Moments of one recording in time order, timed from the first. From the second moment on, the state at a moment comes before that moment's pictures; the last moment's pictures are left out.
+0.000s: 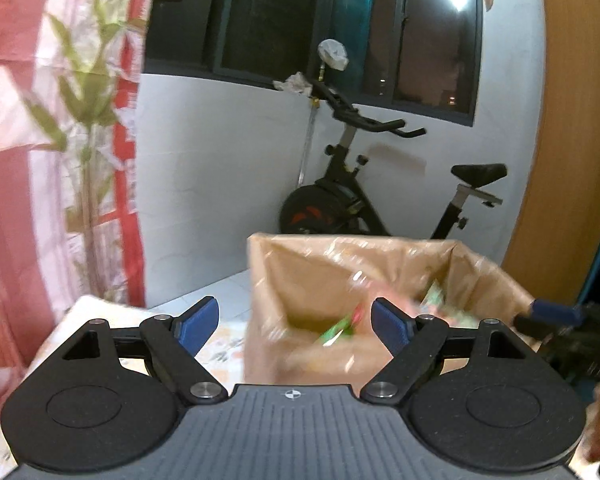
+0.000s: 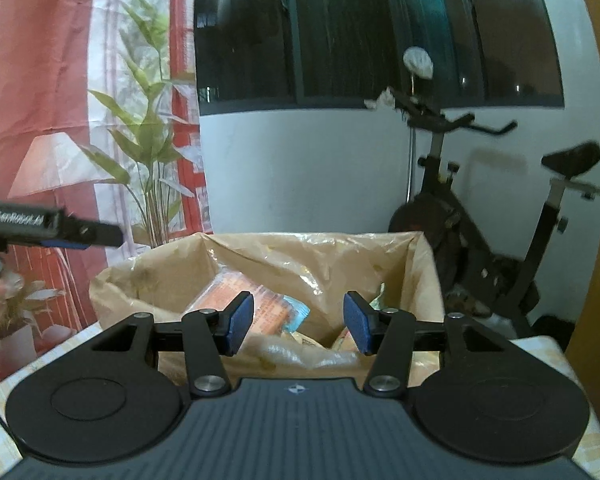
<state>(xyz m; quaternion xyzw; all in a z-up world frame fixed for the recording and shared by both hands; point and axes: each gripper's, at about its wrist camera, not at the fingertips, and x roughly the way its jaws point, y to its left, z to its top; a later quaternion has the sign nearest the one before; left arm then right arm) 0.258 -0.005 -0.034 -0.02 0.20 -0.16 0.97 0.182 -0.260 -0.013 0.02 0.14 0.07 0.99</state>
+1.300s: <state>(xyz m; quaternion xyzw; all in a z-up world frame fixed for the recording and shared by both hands) 0.220 -0.011 -0.164 -0.04 0.38 -0.13 0.92 0.163 -0.245 -0.172 0.00 0.39 0.07 0.92</state>
